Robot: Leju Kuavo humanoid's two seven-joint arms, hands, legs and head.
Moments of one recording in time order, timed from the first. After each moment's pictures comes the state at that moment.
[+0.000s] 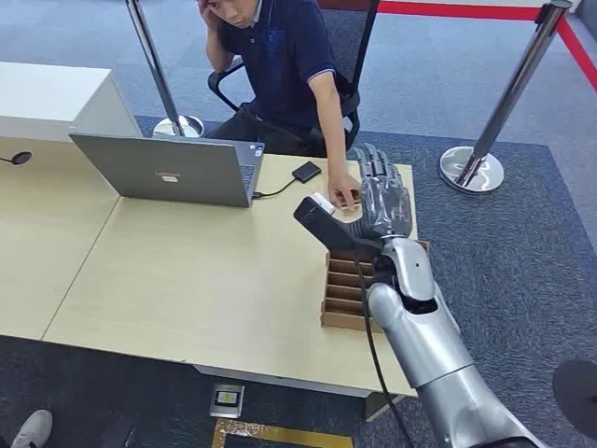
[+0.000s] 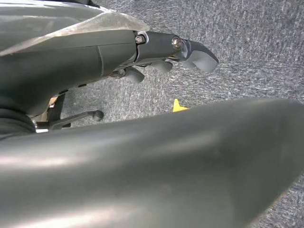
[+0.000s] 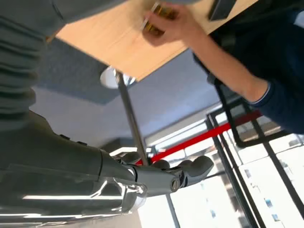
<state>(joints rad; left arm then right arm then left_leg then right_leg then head) -0.09 -0.19 1.18 -0.18 -1.16 -0.08 -0.10 -0.62 0.14 0.56 -0.76 1.19 -0.27 0.05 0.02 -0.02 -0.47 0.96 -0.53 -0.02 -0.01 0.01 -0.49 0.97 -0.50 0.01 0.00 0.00</state>
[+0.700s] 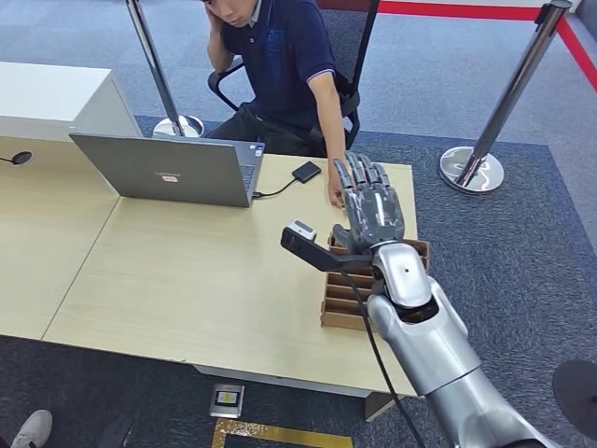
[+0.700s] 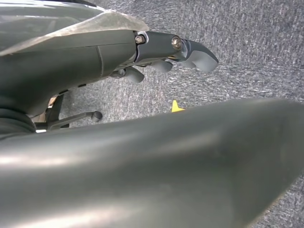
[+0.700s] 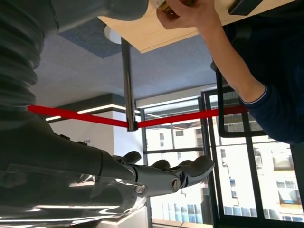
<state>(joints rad) -0.09 -0.18 1.18 -0.18 -1.15 -0.08 -0.11 -0.62 0.09 0.66 -0.80 1.30 -0.20 0.03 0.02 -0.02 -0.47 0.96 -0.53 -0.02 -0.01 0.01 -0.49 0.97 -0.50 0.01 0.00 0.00</state>
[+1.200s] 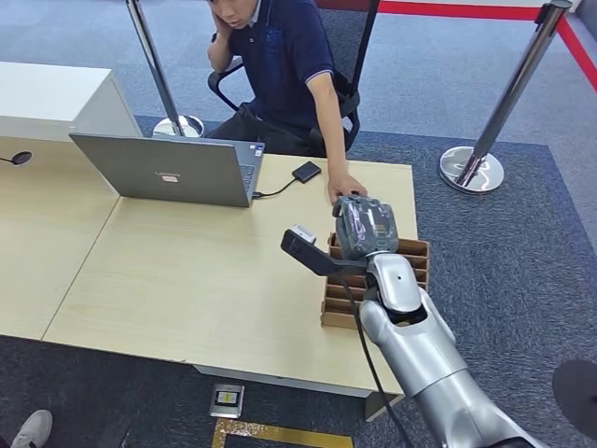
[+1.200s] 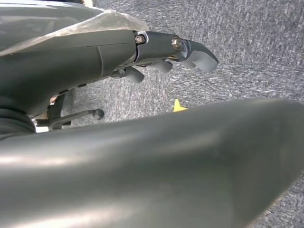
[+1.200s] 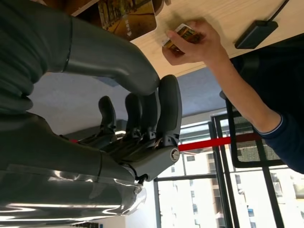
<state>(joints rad) -0.09 -0.18 1.20 -0.18 -1.15 -0.08 -0.10 -0.61 0.14 0.62 -0.66 1.25 -0.26 0.04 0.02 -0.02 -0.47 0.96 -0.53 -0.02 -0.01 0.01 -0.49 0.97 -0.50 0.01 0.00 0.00</state>
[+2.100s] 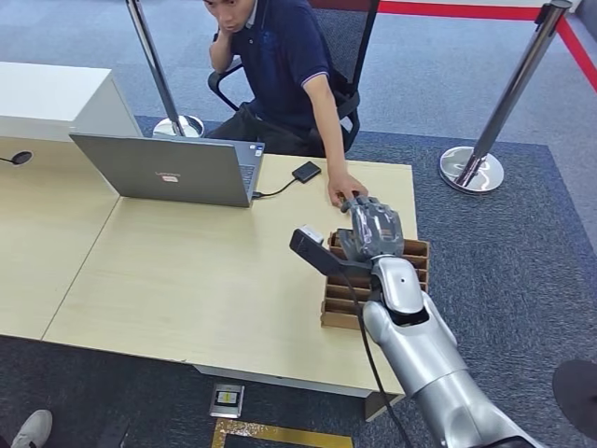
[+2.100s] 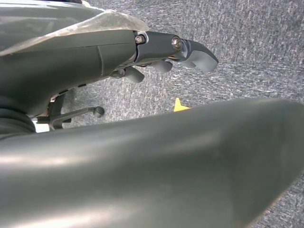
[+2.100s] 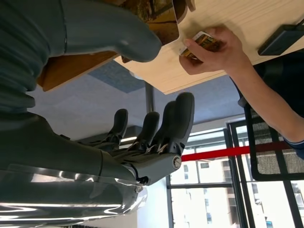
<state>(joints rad) -0.09 -0.18 1.20 -0.18 -1.14 -0.08 -0.10 -0.61 0.15 0.58 -0.59 1.26 -0.28 0.05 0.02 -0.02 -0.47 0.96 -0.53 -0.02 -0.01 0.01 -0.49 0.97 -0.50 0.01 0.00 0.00</state>
